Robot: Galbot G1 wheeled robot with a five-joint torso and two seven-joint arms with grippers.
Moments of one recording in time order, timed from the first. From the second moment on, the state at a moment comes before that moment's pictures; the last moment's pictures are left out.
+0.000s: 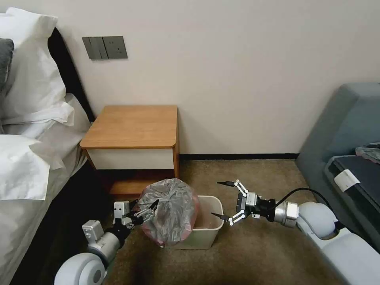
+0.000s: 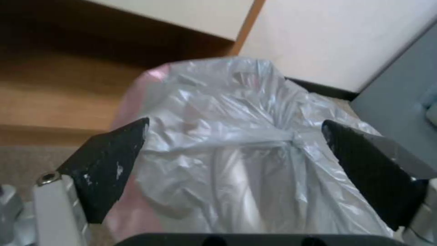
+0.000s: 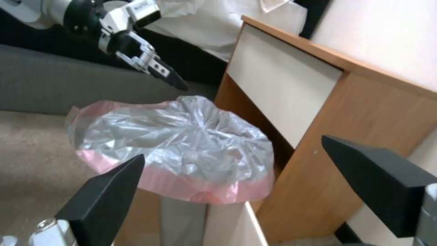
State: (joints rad) left arm 1.56 -1.30 -0.58 -2.07 -0.58 0.39 0.18; right arm -1.16 0.83 0.30 1.79 0.29 0.34 -0.86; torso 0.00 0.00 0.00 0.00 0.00
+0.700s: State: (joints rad) left arm 1.50 -1.35 -0.56 -2.04 -0.53 0.55 0.14; right arm -1.19 0.84 0.31 1.77 0.29 0.40 -0.86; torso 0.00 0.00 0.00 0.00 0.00
